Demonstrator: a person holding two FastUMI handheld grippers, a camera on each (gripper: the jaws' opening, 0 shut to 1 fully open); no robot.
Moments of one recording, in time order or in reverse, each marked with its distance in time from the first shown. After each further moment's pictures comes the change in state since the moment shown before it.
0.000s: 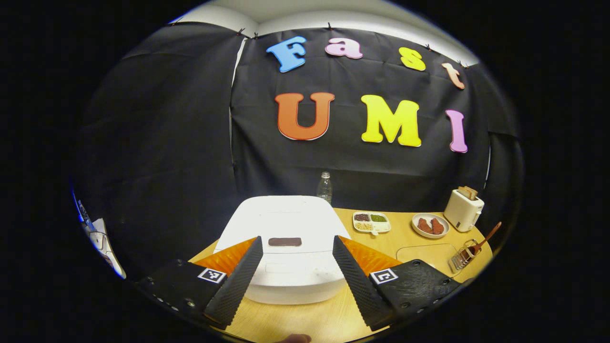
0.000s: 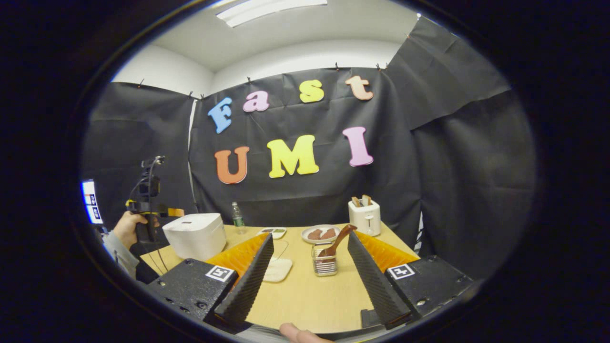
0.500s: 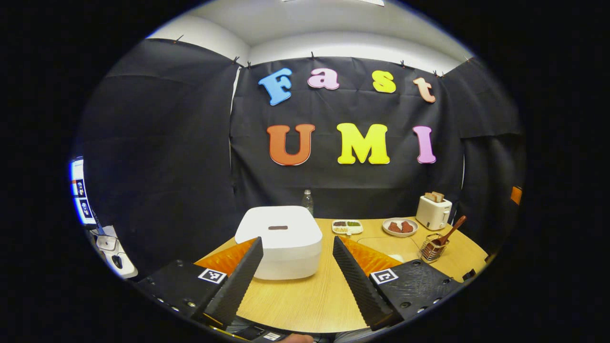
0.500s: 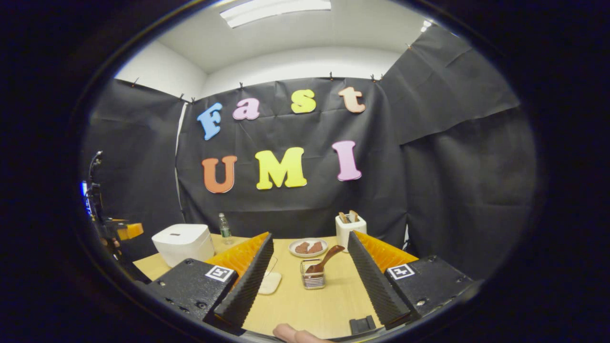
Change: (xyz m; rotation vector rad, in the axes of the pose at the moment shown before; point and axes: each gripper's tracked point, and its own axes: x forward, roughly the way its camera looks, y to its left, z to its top) left arm -0.168 -0.030 0.007 0.020 -0.162 -0.051; right arm -0.001 0.003 0.052 -0.012 -0.035 -0.070
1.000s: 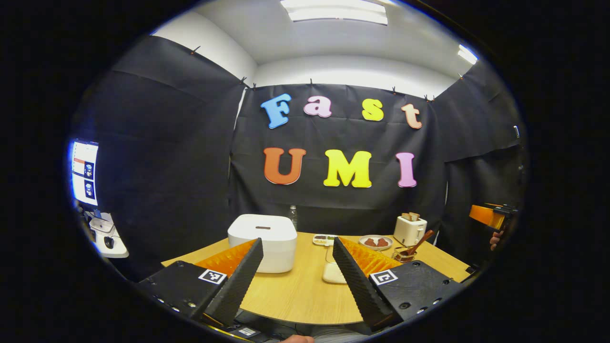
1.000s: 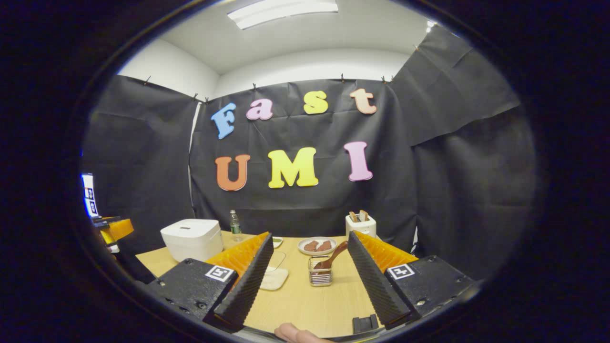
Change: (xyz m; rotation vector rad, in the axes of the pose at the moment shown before) left arm -0.084 -0.063 -0.010 -0.048 -0.118 -0.059; right arm -0.013 0.010 -0.027 -0.039 -0.020 0.079
